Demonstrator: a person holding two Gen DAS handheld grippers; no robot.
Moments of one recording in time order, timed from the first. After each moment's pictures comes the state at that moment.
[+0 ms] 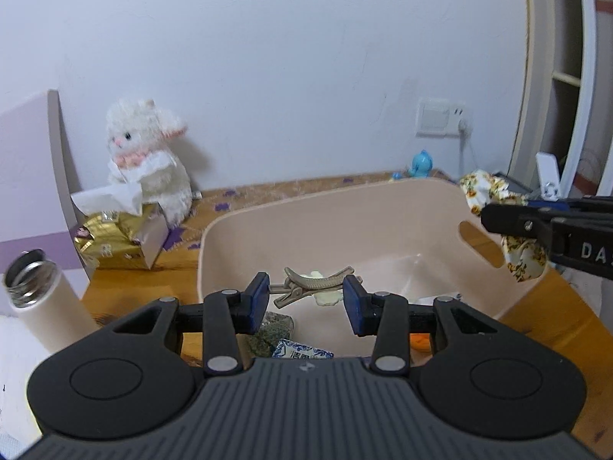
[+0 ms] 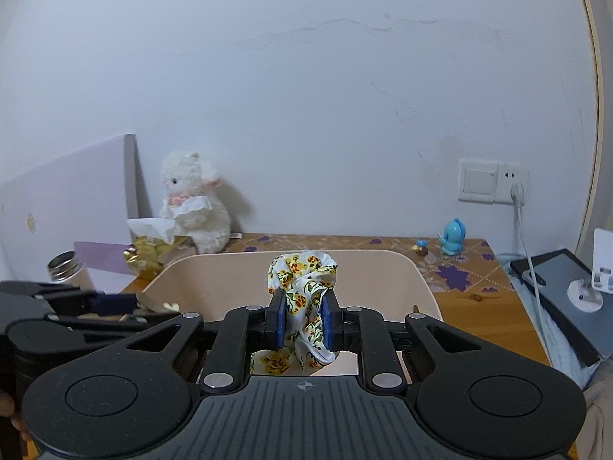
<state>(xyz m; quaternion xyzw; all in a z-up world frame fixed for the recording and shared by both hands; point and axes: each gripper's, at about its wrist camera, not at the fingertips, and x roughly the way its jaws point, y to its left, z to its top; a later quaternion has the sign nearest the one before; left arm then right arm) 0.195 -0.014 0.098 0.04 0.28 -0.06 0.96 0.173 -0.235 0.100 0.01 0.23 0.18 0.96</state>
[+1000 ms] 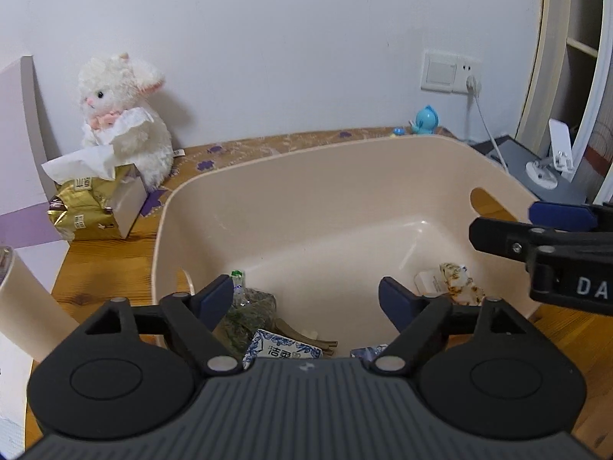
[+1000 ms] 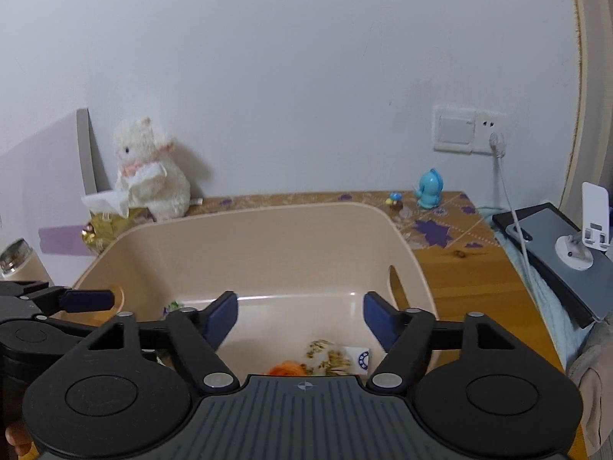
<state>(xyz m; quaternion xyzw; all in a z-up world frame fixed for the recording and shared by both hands) 0.227 -0.027 0.080 0.04 0.34 -0.06 0.94 0.196 -0.232 0.076 0.02 0.29 0.13 0.95</state>
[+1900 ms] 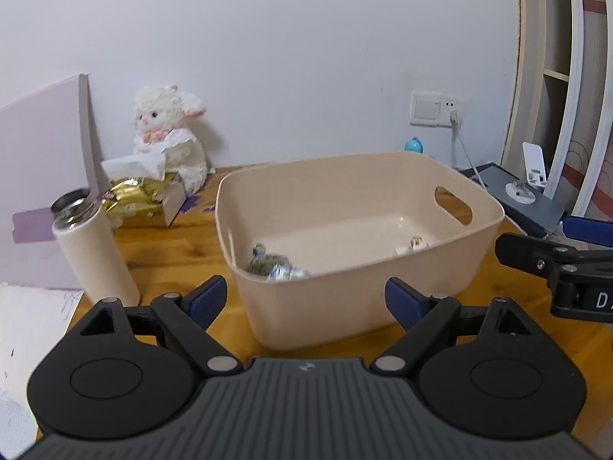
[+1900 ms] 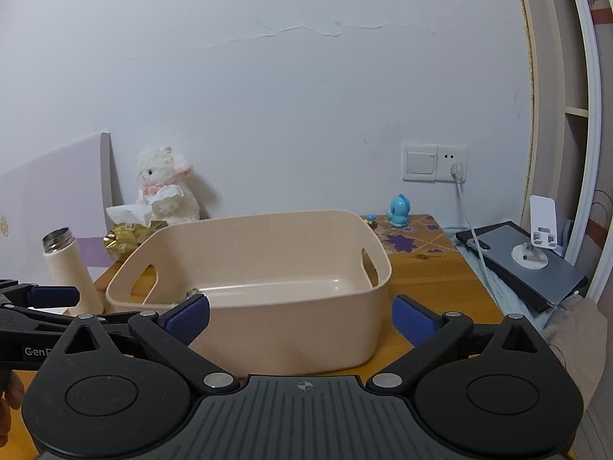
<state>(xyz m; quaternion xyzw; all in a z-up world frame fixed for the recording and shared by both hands) 0.094 -0.015 0.092 0.02 0.28 -0.05 0.96 0.070 -0.247 0.082 0.02 0.22 0.11 0.97</state>
